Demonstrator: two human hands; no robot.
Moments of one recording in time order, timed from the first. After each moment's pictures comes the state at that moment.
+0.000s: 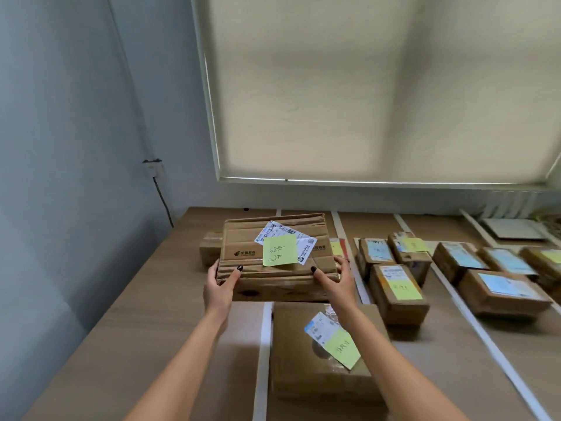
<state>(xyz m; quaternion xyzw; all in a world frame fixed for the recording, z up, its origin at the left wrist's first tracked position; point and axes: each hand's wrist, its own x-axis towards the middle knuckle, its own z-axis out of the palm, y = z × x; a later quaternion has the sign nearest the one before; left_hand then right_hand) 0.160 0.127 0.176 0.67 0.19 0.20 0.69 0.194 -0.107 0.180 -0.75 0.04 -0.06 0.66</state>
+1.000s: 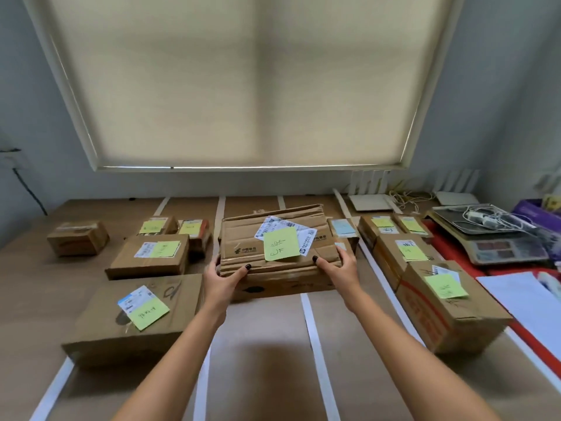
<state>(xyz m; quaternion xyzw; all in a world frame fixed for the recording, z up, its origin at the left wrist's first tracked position) 0.121 -0.351 0.172 0.70 0.13 0.10 0.69 0.132 -0.601 0.188 -0.80 0.10 -0.09 0.59</state>
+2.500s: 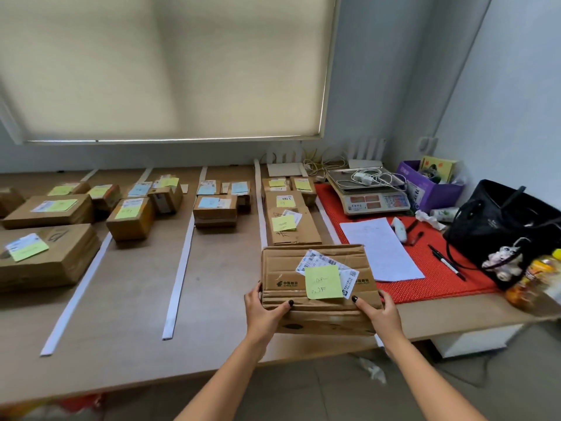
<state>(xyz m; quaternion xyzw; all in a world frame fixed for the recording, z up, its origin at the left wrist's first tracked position) -0.141 -0.847 0.105 0.74 0.09 -0.02 0.67 -0.165 -1.092 0.110 -0.73 0.24 -0.07 0.64</state>
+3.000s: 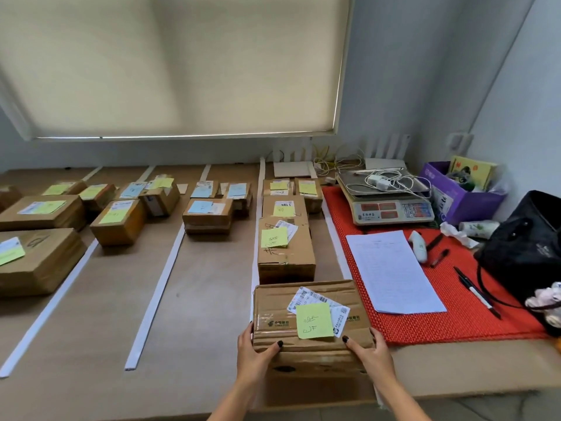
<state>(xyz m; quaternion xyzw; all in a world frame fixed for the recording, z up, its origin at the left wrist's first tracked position) -0.089 -0.905 0.036 0.74 0.20 -0.05 0.63 -0.084 -1.144 0.027 -0.74 0.25 0.03 0.62</state>
